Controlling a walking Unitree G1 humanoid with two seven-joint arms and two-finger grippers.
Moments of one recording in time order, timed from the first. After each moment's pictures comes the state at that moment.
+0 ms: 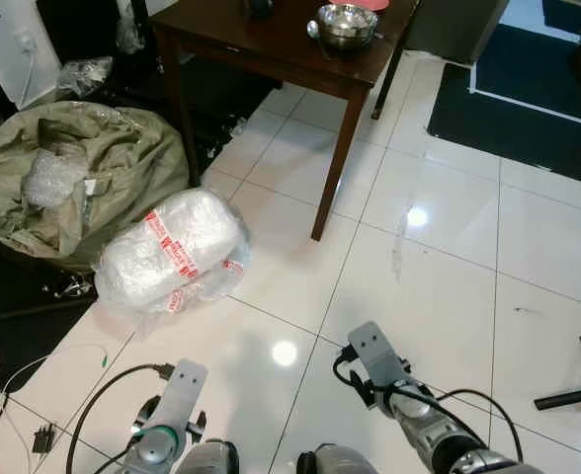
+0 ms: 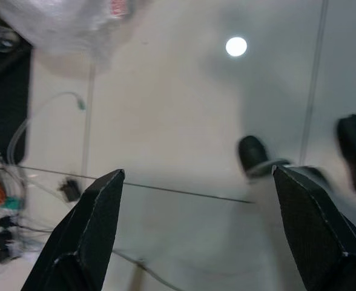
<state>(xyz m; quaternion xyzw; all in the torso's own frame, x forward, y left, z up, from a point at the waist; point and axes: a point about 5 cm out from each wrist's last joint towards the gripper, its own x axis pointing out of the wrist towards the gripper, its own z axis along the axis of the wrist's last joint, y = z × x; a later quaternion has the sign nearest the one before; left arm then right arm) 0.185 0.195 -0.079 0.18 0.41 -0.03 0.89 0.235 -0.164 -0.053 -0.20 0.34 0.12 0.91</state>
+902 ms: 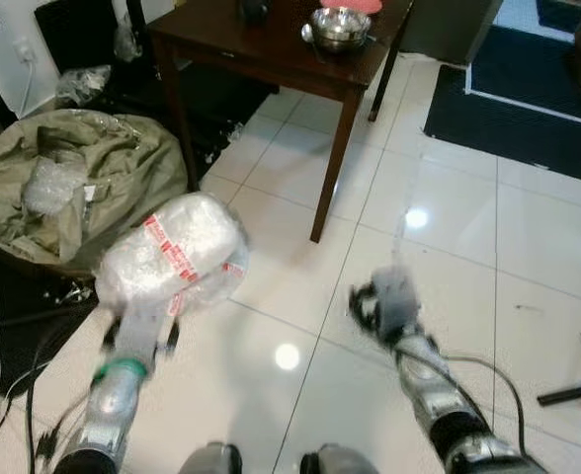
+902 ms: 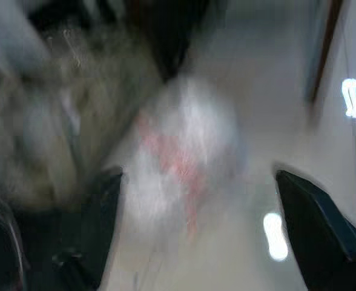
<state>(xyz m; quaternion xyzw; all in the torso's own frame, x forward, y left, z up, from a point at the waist) 0.282 0.199 0.060 0.13 0.02 0.02 0.99 0.315 -0.157 0.062 -0.06 0.00 0.04 1.00</state>
